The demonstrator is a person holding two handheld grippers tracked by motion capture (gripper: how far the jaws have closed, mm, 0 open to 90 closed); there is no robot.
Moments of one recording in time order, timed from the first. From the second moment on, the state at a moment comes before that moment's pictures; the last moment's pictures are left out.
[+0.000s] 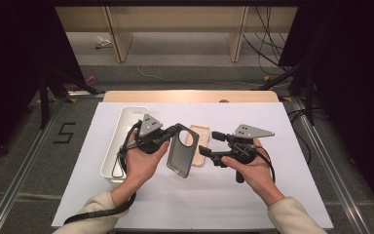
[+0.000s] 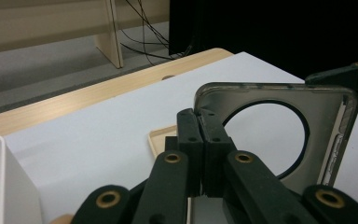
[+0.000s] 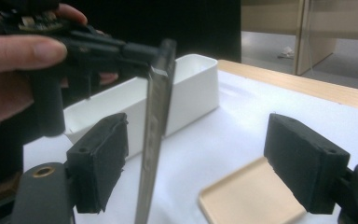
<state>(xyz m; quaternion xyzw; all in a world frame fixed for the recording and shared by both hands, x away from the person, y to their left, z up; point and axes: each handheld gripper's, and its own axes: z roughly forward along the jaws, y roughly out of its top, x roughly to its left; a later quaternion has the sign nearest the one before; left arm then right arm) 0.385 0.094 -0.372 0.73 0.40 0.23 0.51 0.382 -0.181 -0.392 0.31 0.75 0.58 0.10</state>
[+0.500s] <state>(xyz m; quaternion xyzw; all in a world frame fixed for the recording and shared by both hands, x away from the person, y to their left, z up) 0.387 0.105 -0.363 0.71 0.41 0.23 0.52 0.379 -0.205 -0.400 0.32 0.76 0.55 0.14</state>
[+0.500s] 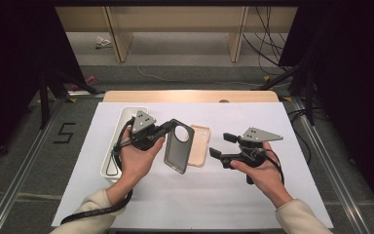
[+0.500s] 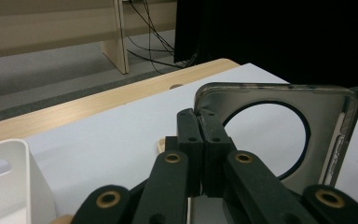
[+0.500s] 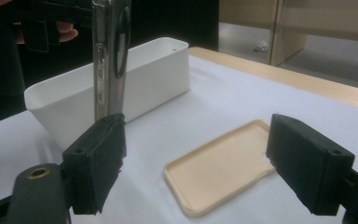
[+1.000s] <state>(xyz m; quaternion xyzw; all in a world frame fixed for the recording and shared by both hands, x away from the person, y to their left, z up) 0.389 0.120 -0.351 0.69 0.42 0.24 0.53 0.373 -0.225 -0.406 0.33 0.76 0.54 0.16</state>
